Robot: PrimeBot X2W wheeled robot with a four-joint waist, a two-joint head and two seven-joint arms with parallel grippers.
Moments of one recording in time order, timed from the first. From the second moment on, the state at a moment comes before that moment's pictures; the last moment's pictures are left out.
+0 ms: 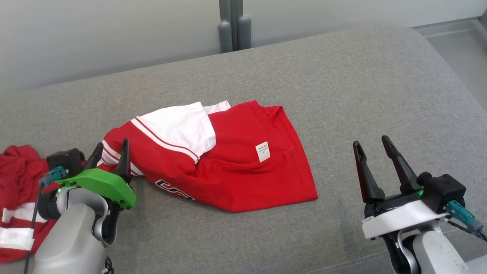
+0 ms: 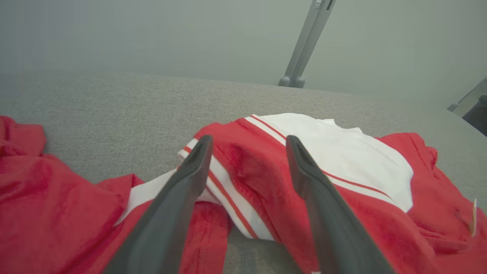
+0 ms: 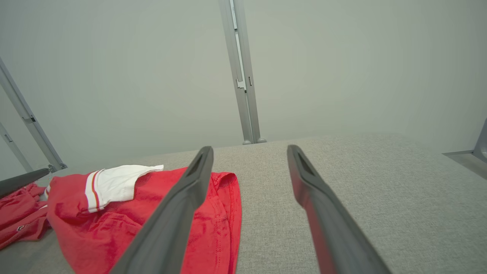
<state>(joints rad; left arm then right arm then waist) -0.57 0.28 -0.49 0.88 -0.81 -0.07 -0.27 -0.10 -0.14 0.14 0.07 0.30 0.13 -0.26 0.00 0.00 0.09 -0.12</state>
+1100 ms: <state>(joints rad) -0.03 0.32 -0.28 0.09 -0.50 0.16 -0.27 -0.03 -0.14 0.04 0.05 0.29 0.13 -0.26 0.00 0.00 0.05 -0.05</state>
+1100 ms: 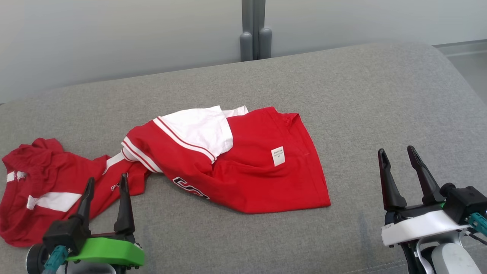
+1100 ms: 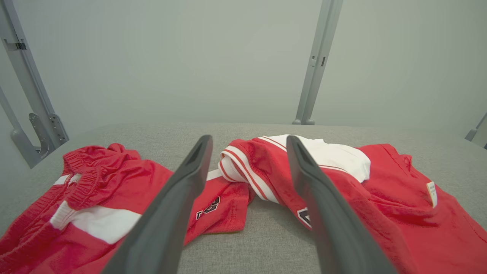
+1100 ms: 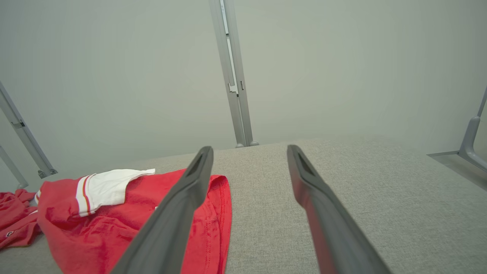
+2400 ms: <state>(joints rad) -0.04 0.18 -0.20 0.13 -0.37 0.04 -0.23 -0.03 -0.14 0.08 0.06 0.29 0.13 -0.26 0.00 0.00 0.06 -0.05</state>
